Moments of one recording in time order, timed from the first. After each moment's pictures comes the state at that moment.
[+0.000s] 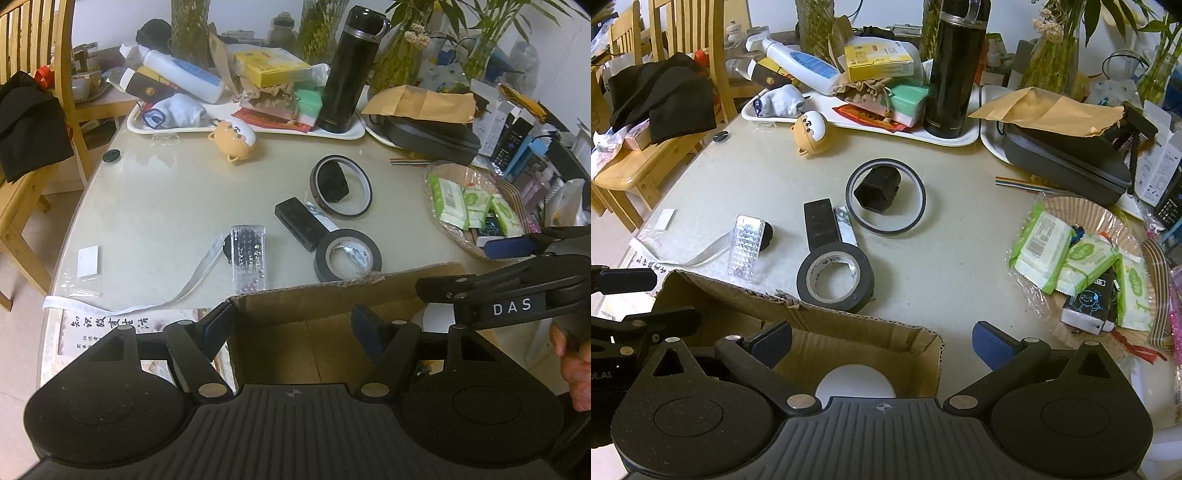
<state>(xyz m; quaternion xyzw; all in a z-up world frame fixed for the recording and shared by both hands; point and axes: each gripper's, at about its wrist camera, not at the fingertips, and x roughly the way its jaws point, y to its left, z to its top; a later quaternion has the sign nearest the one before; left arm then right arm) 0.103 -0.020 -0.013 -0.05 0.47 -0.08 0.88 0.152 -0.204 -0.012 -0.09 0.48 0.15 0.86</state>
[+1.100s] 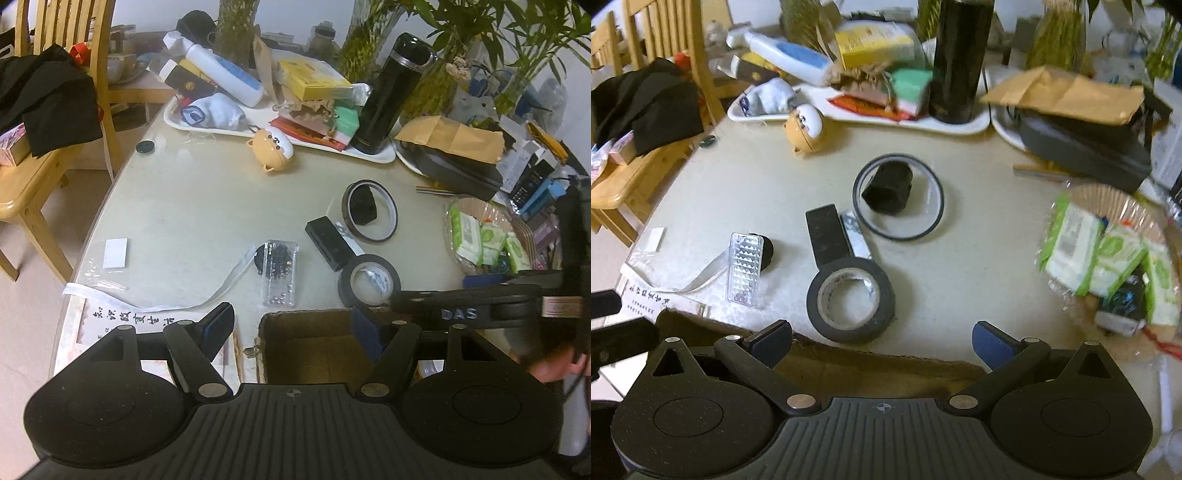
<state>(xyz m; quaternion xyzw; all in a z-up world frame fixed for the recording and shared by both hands) 0.111 0.008 0.001 -0.11 0.47 -0.04 0.88 0.186 -0.178 -0.033 -0.05 0.51 0.14 0.84</state>
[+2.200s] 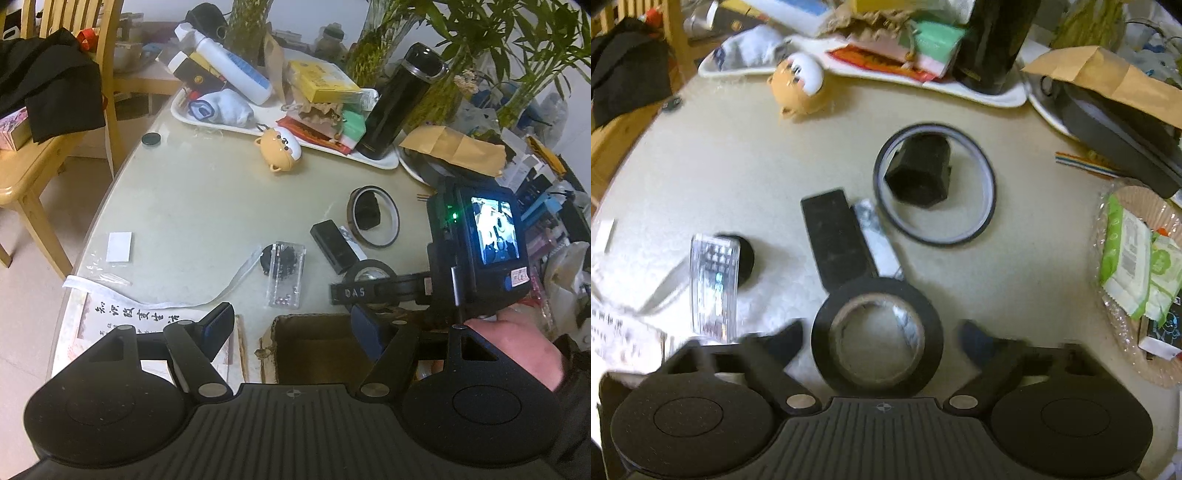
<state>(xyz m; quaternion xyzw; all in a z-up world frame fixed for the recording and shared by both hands) 0.111 0.026 0.001 -0.13 0.47 -0.04 0.87 0.232 -0.122 -0.090 -0.10 0.56 0.11 0.82</state>
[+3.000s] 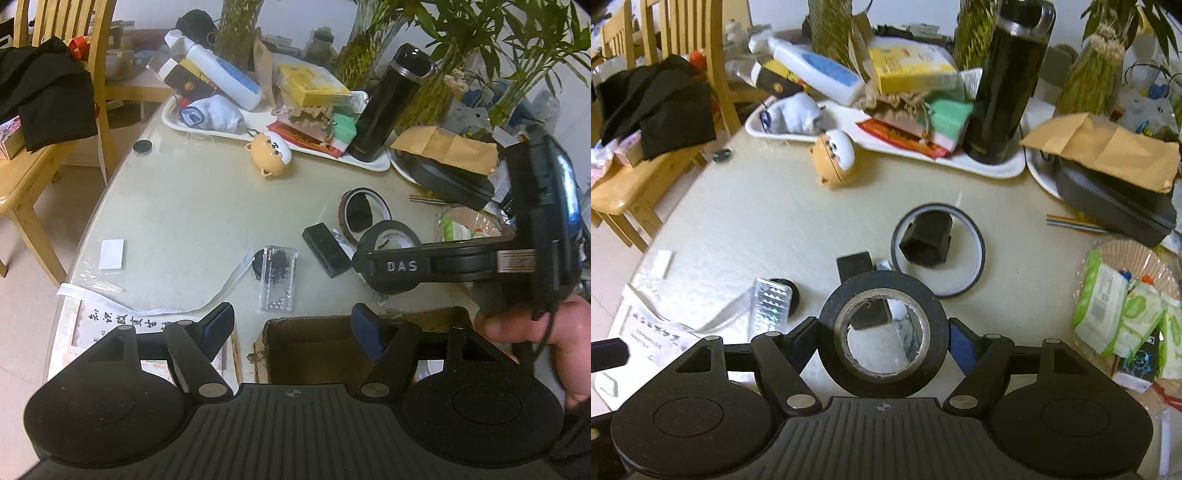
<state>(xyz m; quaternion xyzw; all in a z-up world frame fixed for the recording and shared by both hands) 0.108 0.023 0.000 -0.12 0.46 -0.05 0.88 0.212 -0.133 -0.023 -0.08 0.48 0.15 0.86</state>
